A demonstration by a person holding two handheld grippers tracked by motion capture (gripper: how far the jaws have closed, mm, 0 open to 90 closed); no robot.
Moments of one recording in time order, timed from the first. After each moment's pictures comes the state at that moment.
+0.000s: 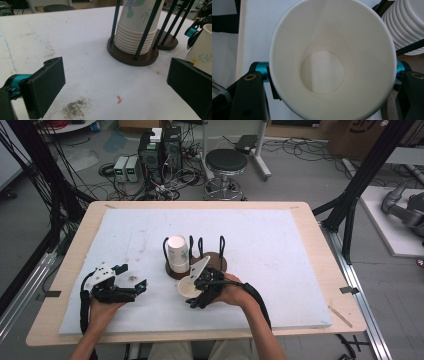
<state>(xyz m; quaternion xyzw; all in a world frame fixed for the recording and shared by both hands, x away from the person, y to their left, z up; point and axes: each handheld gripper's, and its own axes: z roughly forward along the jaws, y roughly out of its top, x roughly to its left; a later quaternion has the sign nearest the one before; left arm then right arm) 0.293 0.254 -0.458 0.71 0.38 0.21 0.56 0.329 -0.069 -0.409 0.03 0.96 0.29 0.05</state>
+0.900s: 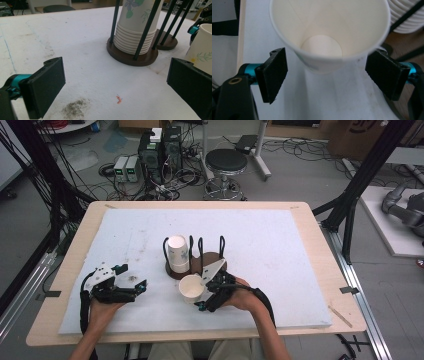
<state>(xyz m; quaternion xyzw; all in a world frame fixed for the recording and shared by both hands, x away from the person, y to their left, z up) 0.292 0.254 -0.458 0.71 0.38 0.21 0.56 0.324 -0.104 -0.419 0.06 0.94 0.32 0.05</state>
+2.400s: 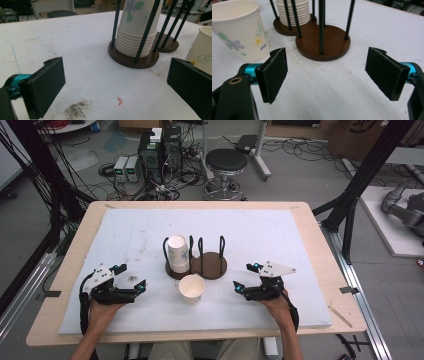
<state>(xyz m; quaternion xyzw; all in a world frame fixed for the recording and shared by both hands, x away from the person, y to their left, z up) 0.288 0.254 -0.458 0.70 0.38 0.23 0.56 0.314 -0.234 -0.437 0.29 0.80 0.49 0.17</state>
